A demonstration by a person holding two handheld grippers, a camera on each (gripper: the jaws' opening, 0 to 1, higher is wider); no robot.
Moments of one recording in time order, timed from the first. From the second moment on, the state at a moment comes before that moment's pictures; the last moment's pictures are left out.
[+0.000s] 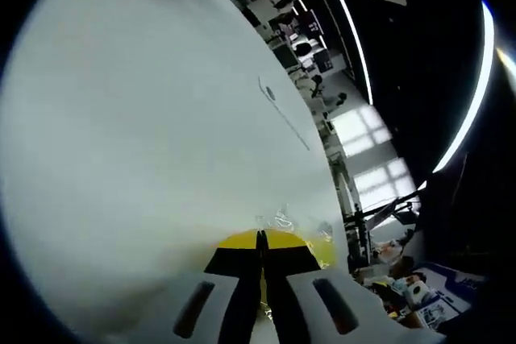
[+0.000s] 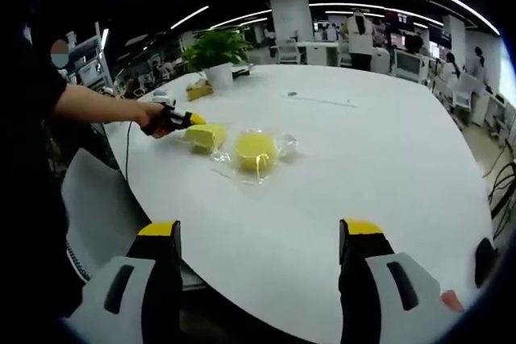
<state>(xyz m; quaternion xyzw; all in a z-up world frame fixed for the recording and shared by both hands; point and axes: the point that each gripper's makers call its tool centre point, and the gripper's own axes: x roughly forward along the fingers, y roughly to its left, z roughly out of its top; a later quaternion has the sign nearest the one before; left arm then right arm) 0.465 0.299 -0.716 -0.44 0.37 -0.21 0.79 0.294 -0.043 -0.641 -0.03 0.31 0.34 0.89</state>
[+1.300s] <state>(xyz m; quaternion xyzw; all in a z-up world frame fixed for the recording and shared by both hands) 0.420 0.250 -0.601 -0.21 0.24 -0.35 0.88 0.269 -0.032 -0.619 -0.05 0.28 0.37 0.89</state>
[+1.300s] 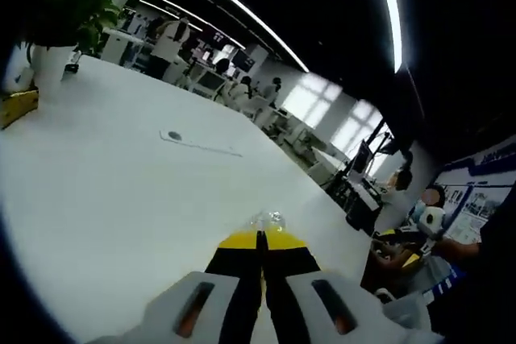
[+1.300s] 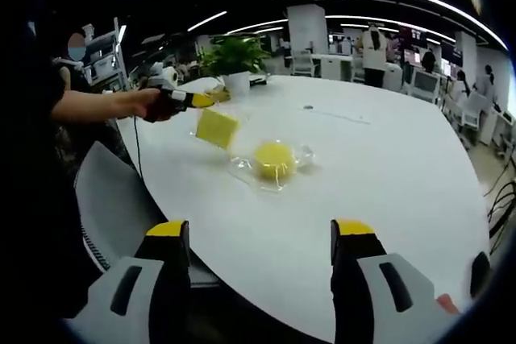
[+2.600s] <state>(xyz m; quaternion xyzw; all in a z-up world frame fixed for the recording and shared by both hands) 0.381 0.190 -0.375 0.08 0.02 -0.57 0.82 0.297 0.027 -0.580 -0.06 0.23 0.44 0.87</state>
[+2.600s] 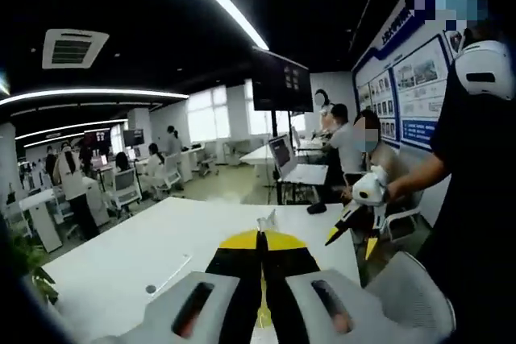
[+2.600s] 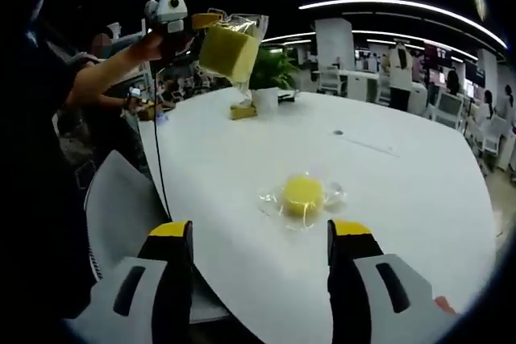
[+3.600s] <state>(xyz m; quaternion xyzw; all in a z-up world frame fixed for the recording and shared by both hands) 0.346 0.149 -0.358 0.08 0.00 -0.65 0.76 0.349 0.131 -0.429 0.05 0.11 0.62 0.78</state>
